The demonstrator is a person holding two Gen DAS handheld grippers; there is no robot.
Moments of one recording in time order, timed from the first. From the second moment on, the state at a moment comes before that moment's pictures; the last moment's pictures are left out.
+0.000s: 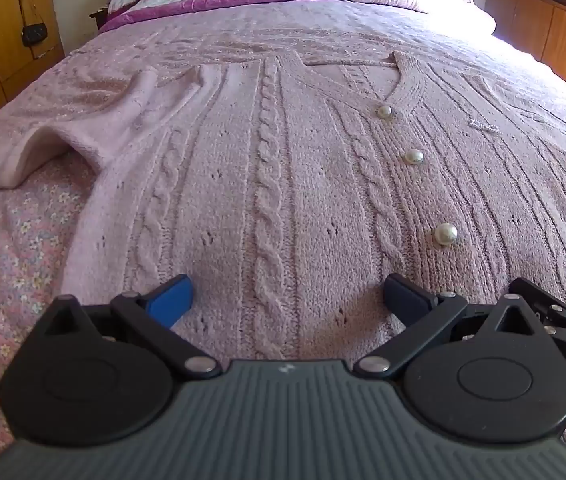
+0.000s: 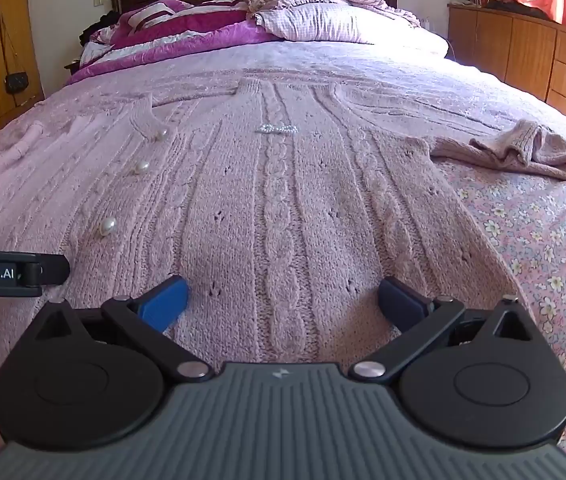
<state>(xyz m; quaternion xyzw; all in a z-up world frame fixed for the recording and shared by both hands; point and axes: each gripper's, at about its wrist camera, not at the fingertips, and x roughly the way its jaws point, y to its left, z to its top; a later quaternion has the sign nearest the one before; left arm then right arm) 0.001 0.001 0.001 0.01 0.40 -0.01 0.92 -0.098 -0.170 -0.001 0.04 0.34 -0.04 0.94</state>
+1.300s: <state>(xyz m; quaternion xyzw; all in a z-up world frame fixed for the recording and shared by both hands) -0.008 -0.003 -0.002 0.02 0.39 -0.01 0.92 -0.102 -0.166 -0.002 0.03 0.33 -0.04 0.94</state>
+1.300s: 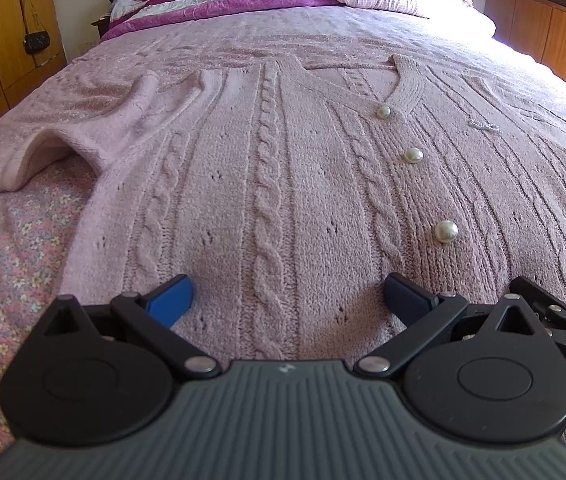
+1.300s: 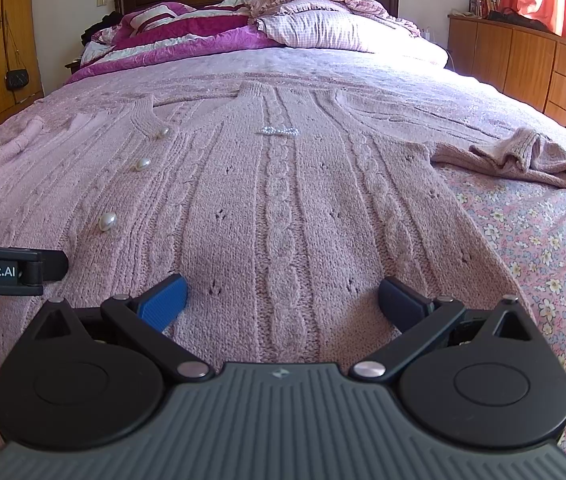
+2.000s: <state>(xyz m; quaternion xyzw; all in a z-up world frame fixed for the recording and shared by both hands) -0.011 -0.004 -0.003 0.02 0.38 -0.01 0.92 -0.097 -0.168 -0.003 0.03 0.34 -0.03 0.94</state>
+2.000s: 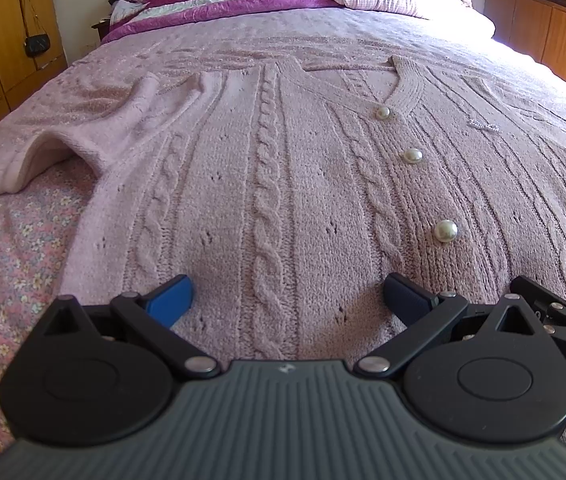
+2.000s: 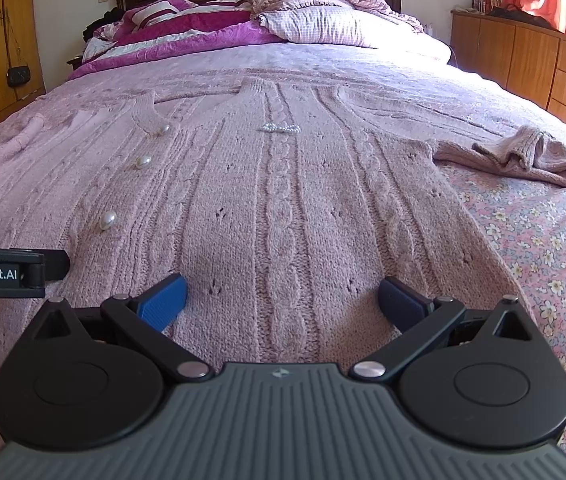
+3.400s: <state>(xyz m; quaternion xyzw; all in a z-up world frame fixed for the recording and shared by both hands) -0.007 0.011 0.021 0.00 0.41 -0.02 0.91 -0.097 -0.222 0.040 0.09 0.37 0.00 0.92</state>
